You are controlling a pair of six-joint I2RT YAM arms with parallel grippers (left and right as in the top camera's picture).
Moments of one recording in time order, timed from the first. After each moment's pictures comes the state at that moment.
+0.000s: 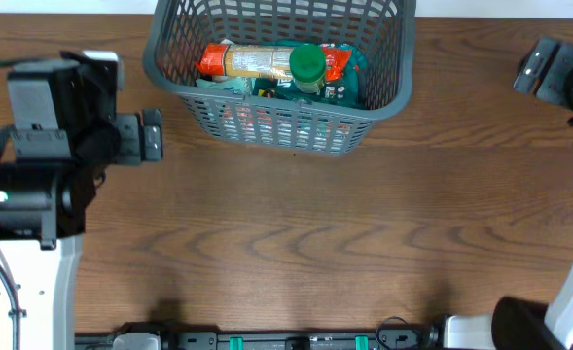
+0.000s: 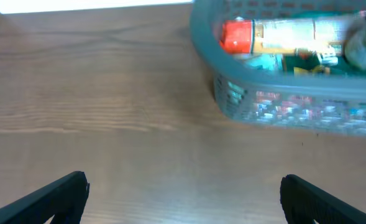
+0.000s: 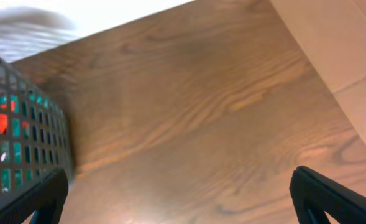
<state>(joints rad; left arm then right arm) -0.02 1.21 1.52 -1.11 -0.01 0.06 -0.17 1.57 2.15 -1.43 0.17 0.18</state>
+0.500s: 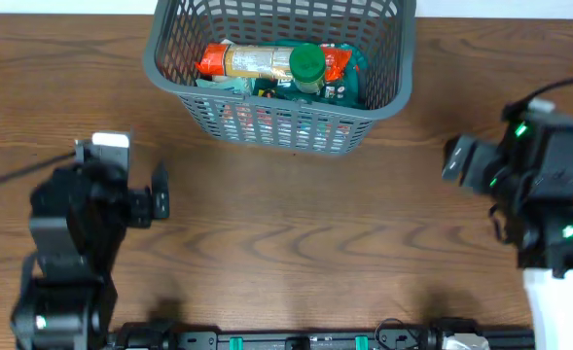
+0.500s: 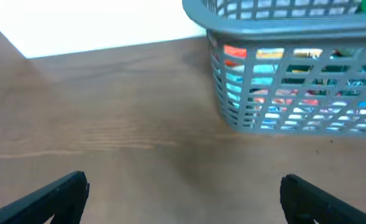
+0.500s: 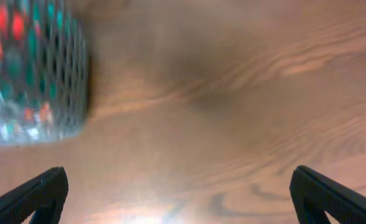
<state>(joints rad) -0.02 0.70 0.92 -0.73 -0.01 0.12 0.01 1.02 1.17 -0.99 0.16 0.20</state>
